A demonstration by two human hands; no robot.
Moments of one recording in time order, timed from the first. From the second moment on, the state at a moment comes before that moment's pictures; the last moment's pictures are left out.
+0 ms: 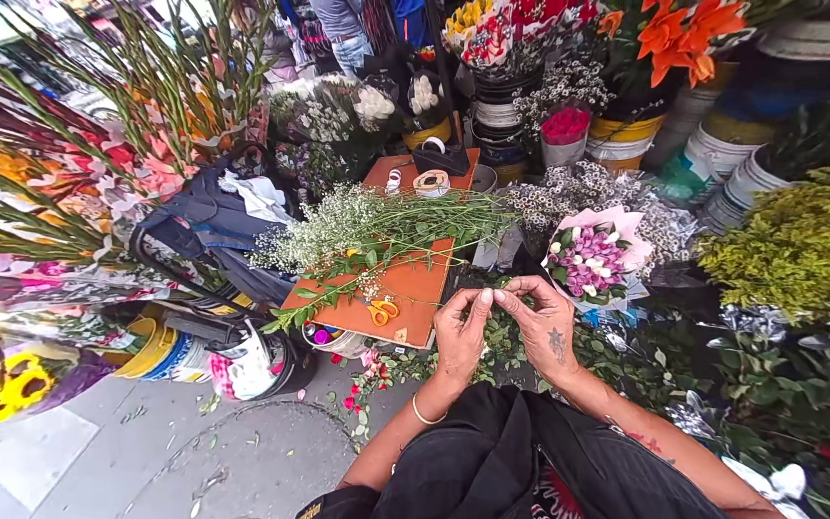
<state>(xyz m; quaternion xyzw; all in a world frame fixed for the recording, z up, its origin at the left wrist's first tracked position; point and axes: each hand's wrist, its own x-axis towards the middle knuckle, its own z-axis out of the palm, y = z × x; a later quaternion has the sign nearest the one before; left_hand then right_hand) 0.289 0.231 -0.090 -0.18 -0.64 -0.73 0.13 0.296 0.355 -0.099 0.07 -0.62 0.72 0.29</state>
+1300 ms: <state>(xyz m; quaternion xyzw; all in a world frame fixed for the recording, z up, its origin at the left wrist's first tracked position) 0.300 0.211 -0.033 -0.44 -0.79 -0.43 0.02 0.325 0.436 -0.061 0.32 -0.83 0.37 0.28</state>
